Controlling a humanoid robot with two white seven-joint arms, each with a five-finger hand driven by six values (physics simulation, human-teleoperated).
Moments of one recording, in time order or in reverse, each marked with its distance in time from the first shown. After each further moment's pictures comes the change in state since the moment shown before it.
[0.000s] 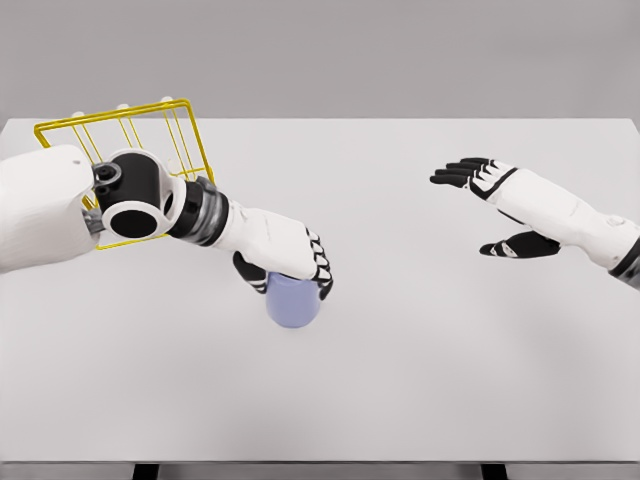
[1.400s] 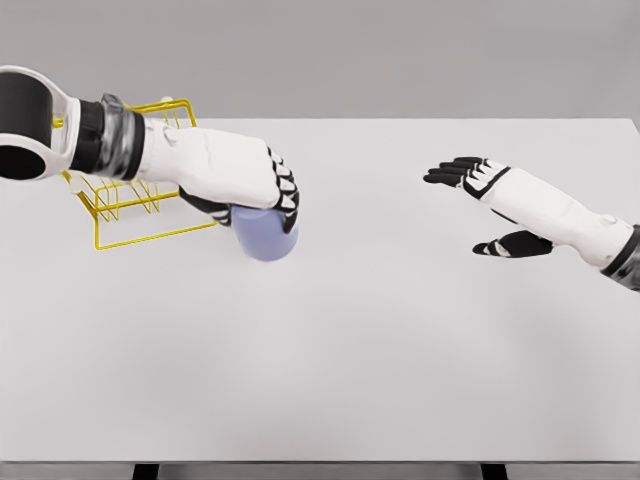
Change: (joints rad) left arm -0.083 0.189 0.188 -0.102 0.052 -0.097 0.010; right arm -0.006 0.021 0.008 0.000 0.007 0.000 0.000
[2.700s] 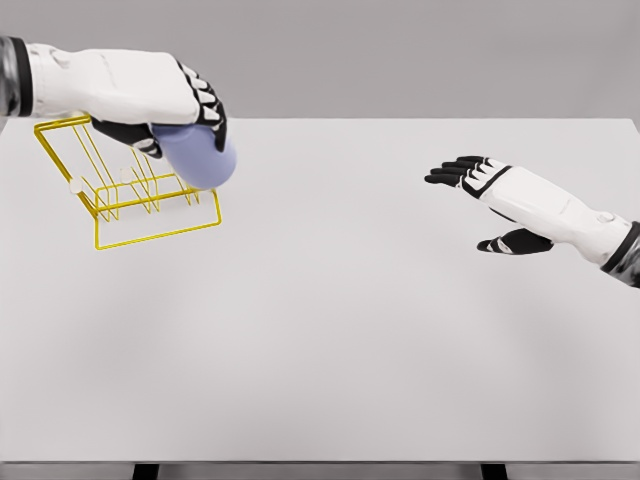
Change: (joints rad) left arm 0.009 0.136 0.146 0.083 0.015 0.000 0.000; right arm -0.014 0.002 -0.003 0.006 0.071 0.000 0.000
